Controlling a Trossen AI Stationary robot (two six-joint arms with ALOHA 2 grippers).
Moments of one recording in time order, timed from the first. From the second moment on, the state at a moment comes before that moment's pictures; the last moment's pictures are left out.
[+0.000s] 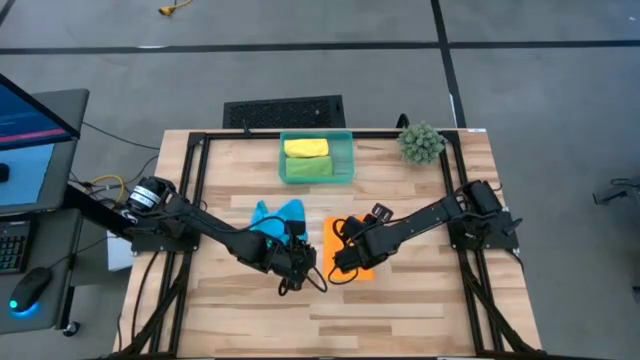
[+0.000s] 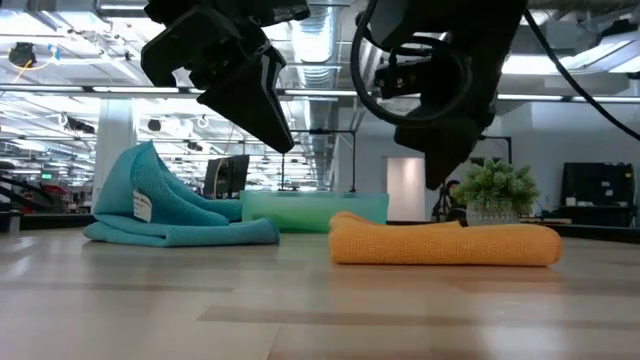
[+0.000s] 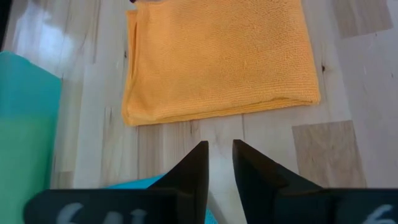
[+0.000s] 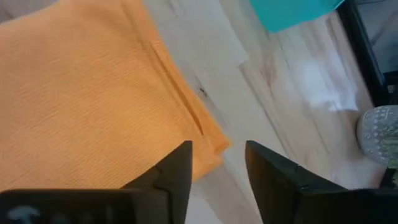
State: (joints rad) left arm -0.39 1.76 1.18 -0.46 -0.48 -0.12; right arm 0.34 1.95 1.37 -1.14 0.62 0.86
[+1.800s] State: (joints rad) left arm -0.45 1.95 1.18 -0.03 -0.32 0.13; right arm 0.80 2.12 1.35 -0.97 0.70 0.80
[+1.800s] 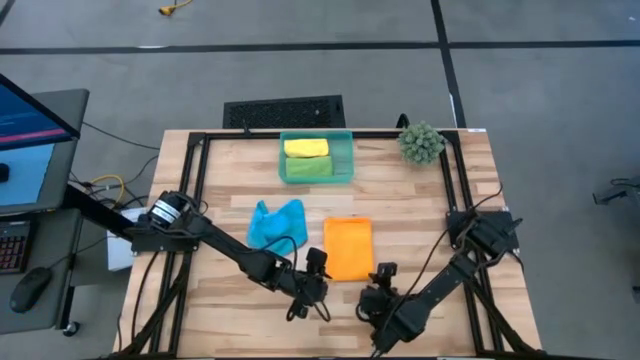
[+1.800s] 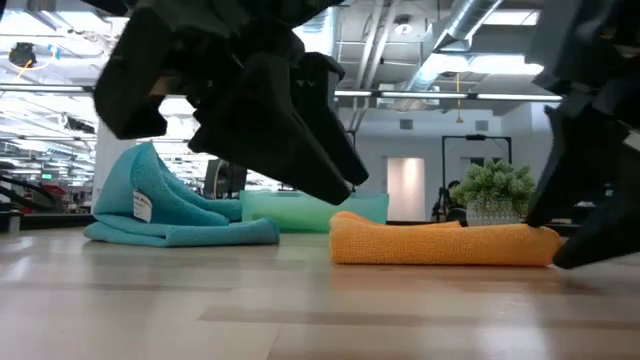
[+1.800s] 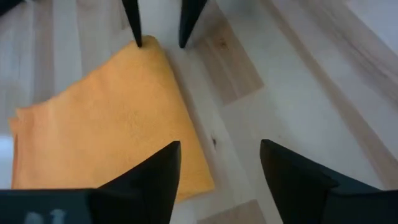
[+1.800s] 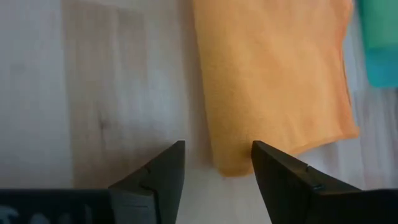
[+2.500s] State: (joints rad) left arm -0.36 2.08 1.19 -0.01 -0.24 -0.07; right arm 0.72 2.11 1.36 -0.94 0.56 0.75
